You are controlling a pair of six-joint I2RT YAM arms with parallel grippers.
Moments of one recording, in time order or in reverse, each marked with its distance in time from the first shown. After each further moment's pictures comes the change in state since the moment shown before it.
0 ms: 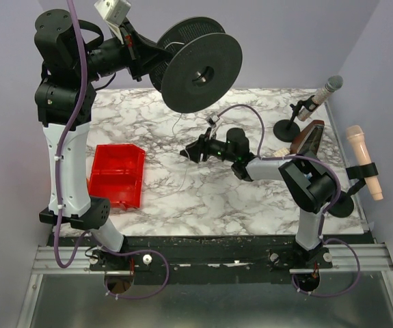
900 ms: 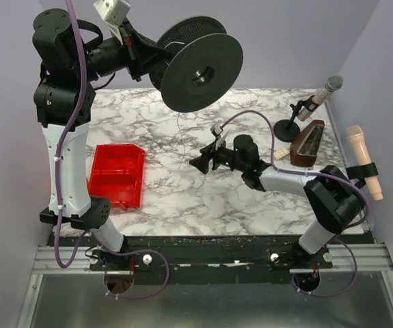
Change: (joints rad) left arm 0.000 0.002 0.017 -0.003 0.010 0.019; right arm 0.019 -0.253 -0.111 -0.285 0.148 -0.261
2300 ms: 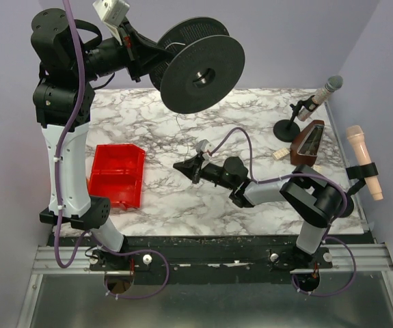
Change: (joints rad) left arm 0.001 0.005 0.013 0.011 0.030 -0.015; right arm 0.222 0.135 -0.102 0.559 0.056 -0.143
